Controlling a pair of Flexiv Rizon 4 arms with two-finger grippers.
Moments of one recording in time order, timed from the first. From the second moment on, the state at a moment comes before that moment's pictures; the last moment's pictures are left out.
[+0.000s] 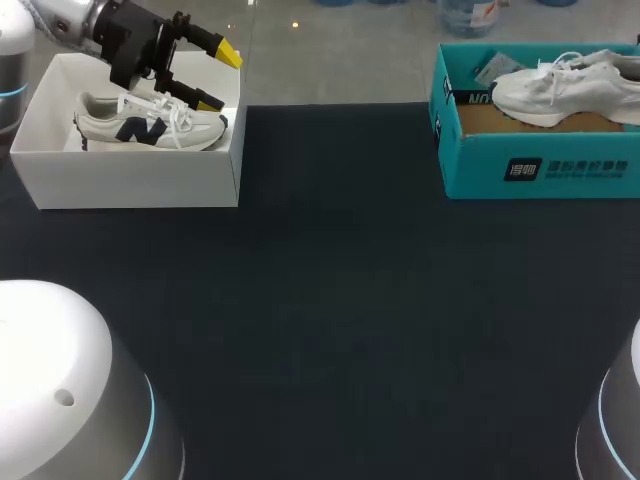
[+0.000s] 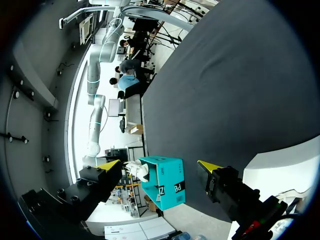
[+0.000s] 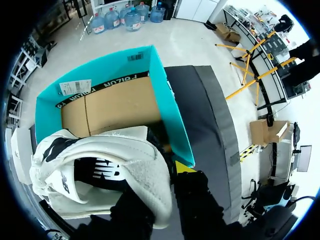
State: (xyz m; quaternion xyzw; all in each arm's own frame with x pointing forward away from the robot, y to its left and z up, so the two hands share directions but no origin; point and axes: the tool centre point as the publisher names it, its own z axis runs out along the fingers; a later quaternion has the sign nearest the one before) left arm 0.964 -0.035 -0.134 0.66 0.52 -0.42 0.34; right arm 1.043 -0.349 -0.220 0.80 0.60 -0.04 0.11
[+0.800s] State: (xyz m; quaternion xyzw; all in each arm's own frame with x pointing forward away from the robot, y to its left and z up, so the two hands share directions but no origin) left arm 0.964 -0.035 -0.134 0.66 0.52 -0.42 0.34; right arm 1.058 -0.357 -0.265 0.78 0.62 -0.06 0.11
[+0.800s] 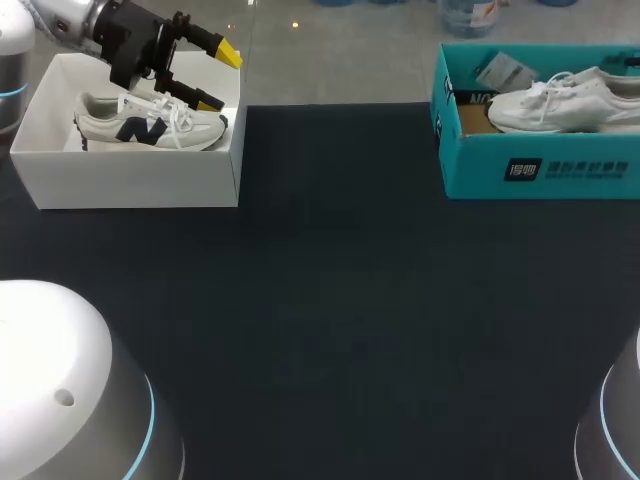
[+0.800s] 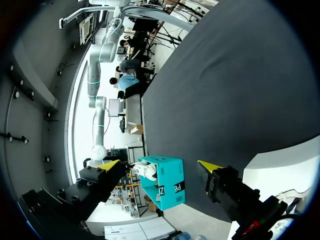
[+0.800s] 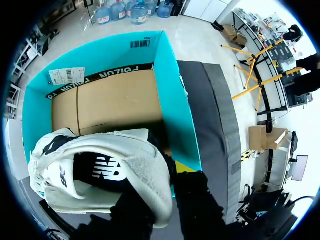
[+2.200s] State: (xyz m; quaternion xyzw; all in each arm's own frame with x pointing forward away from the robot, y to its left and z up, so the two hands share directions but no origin) left arm 0.964 -0.035 -0.134 0.66 0.52 -0.42 0.34; right arm 1.064 -0.356 -0.347 0.80 0.58 -0.09 0.13
